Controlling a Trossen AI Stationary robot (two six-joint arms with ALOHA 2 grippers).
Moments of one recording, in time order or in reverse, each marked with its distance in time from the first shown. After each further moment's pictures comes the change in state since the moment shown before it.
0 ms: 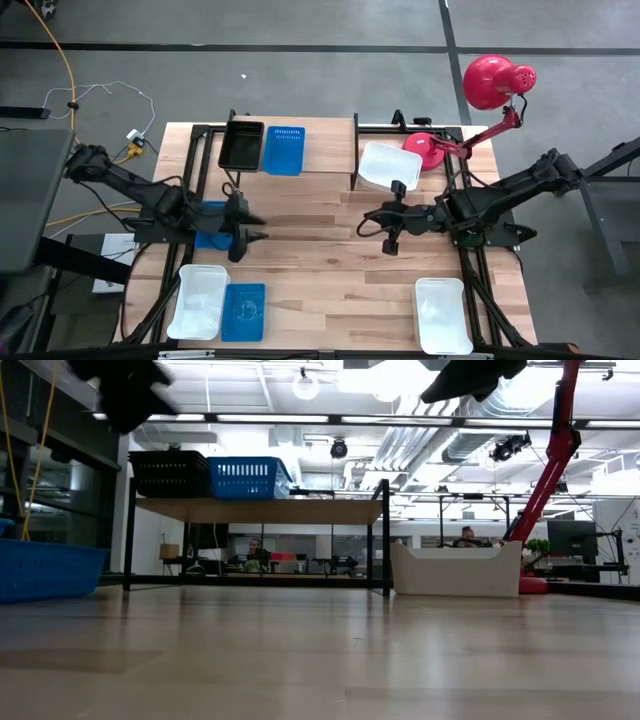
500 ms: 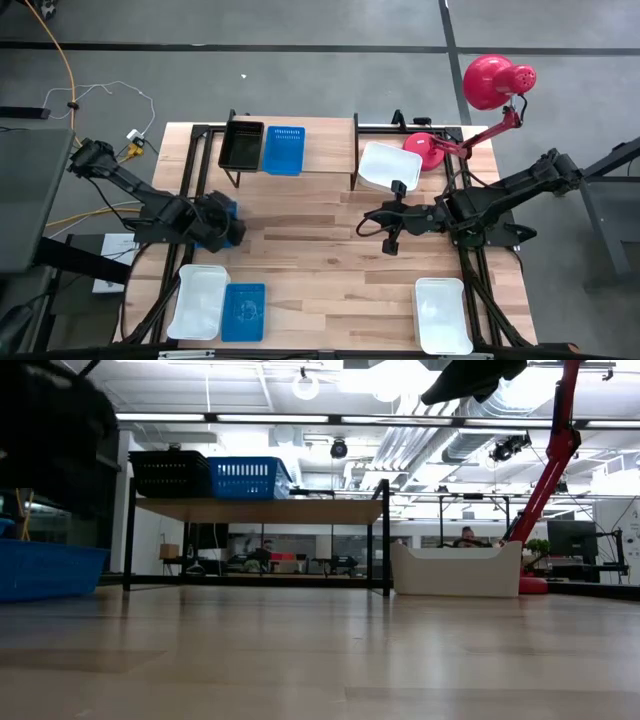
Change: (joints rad) left arm -0.107 0.008 -0.118 -0.518 -0.214 -0.828; right arm 0.000 0.000 0.000 -0.006 0.000 0.002
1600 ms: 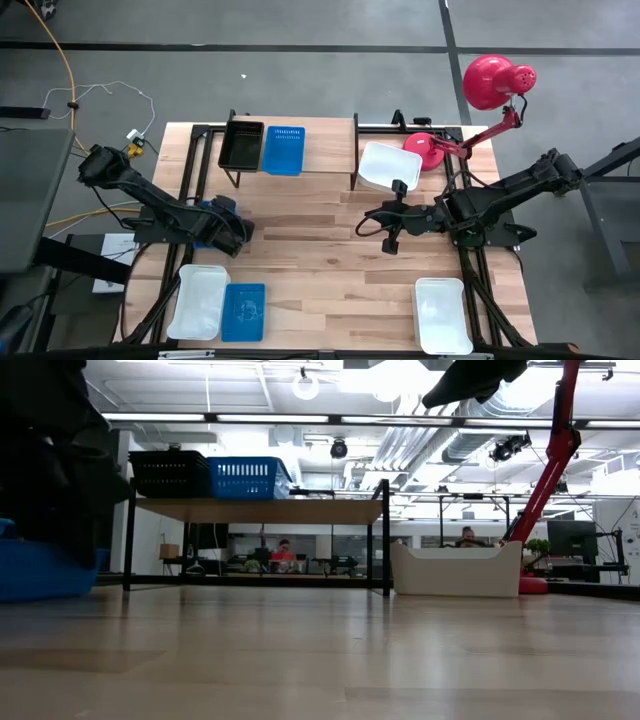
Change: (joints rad) left arm 0.073 0.325 -0.049 0.038 0.041 -0.234; right arm 0.000 0.000 0.000 -0.013 0.018 -0.001
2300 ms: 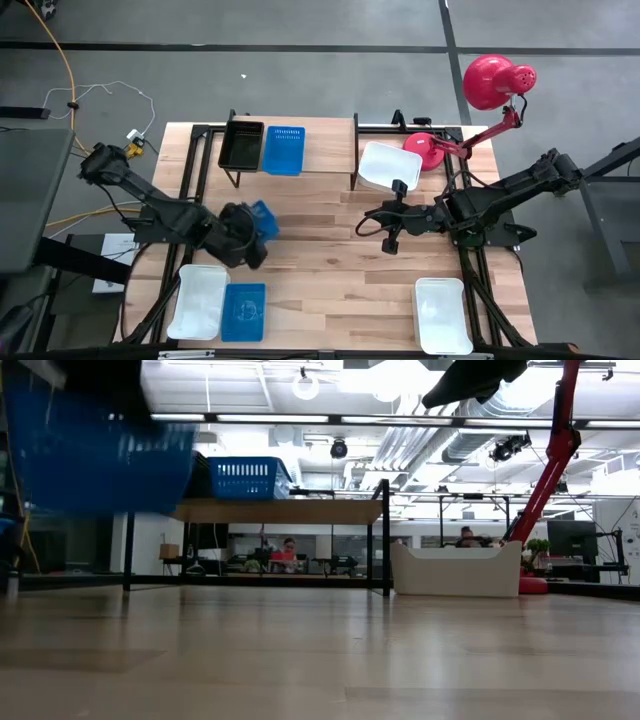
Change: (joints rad) left arm -0.094 -0.001 0.457 0.093 -0.040 0.568; right arm 0.000 0.000 0.000 0.000 0.000 0.007
